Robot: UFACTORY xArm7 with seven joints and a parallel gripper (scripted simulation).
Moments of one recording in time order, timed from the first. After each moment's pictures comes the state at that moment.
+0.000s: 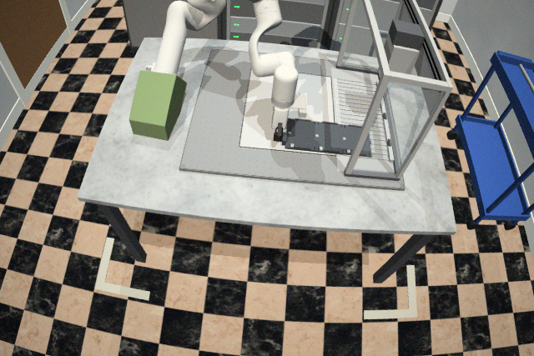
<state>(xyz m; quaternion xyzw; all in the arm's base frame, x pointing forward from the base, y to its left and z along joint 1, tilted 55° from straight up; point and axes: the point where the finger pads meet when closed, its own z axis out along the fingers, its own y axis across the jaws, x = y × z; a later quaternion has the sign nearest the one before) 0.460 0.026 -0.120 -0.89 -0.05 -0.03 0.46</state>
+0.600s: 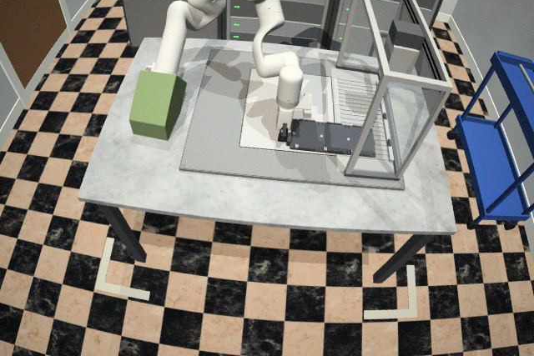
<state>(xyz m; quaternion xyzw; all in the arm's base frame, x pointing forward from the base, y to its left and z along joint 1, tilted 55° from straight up) 0.476 0.027 -0.119 -0.89 -0.05 -0.03 0.46</state>
